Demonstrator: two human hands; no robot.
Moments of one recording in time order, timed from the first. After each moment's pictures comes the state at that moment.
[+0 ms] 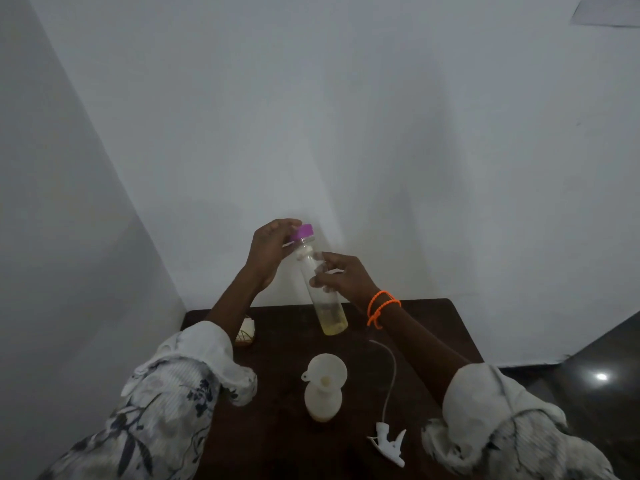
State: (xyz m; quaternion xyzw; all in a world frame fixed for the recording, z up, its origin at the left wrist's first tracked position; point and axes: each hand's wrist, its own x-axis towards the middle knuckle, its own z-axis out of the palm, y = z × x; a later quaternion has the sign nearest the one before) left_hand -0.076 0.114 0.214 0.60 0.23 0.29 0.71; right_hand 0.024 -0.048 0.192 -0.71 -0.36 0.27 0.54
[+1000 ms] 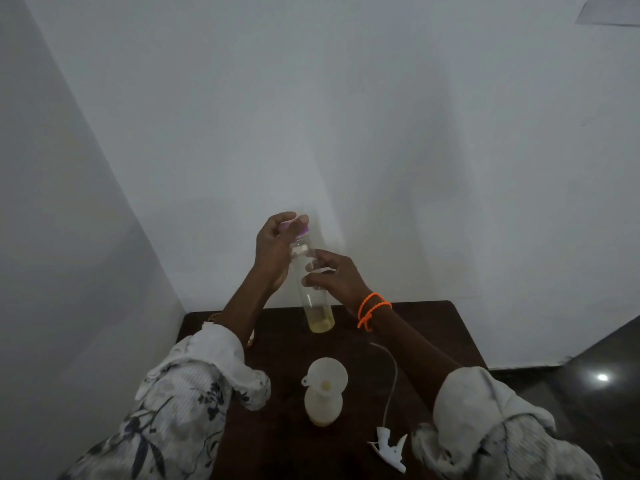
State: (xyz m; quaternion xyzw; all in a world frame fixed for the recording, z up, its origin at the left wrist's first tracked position) left_hand -0.063 0.105 0.214 0.54 0.23 0.33 0.74; right_hand 0.016 -0.034 0.194 -0.69 -0.36 0.28 0.56
